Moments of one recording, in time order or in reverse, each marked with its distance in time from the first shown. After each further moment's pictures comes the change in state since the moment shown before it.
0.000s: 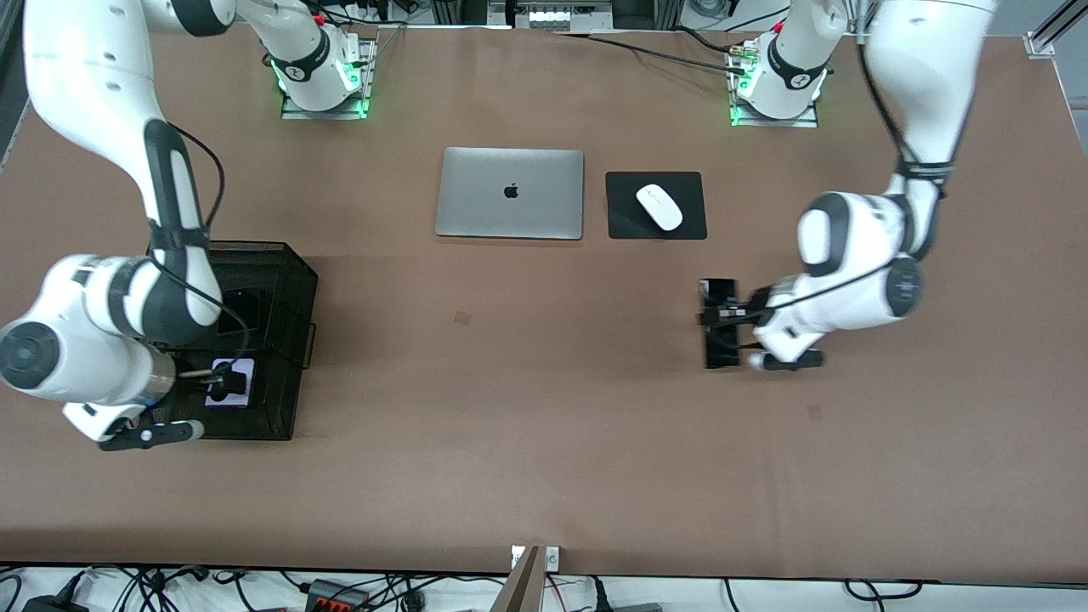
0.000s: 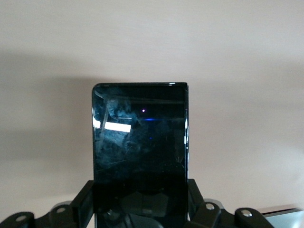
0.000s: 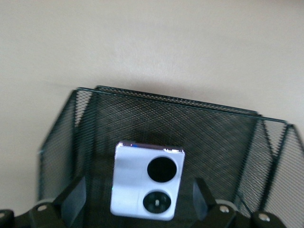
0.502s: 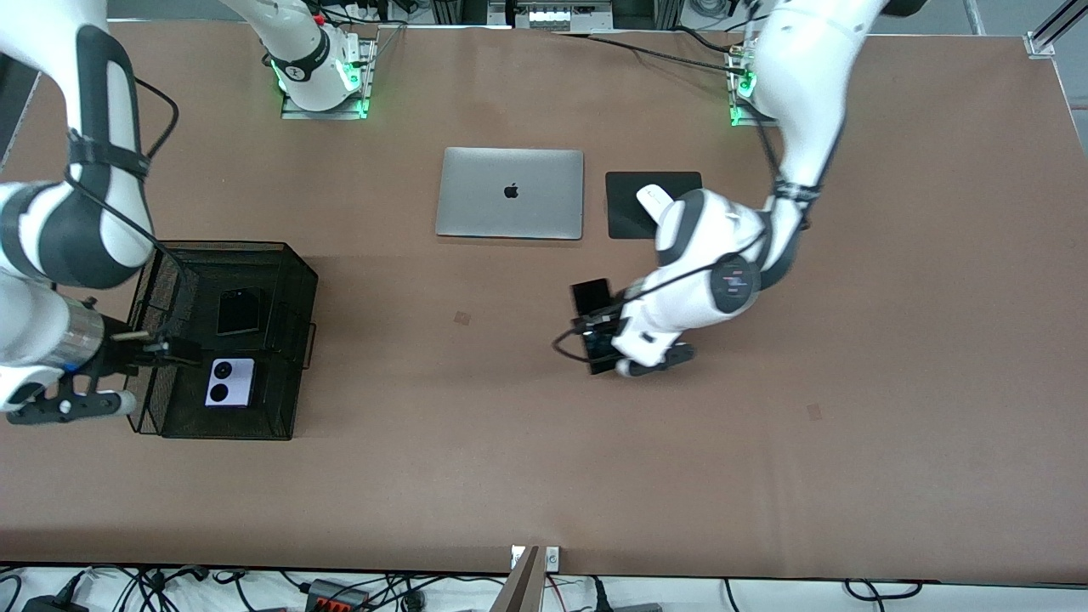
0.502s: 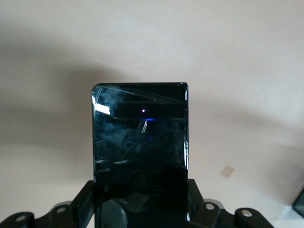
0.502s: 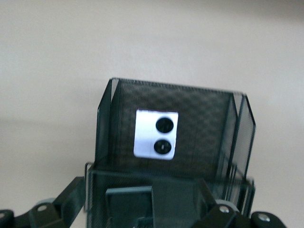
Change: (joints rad) left arm -0.290 0.245 0.031 0.364 -0.062 0.042 -0.424; right arm -0.001 -0.178 0.000 0.008 0.000 -0.201 0.071
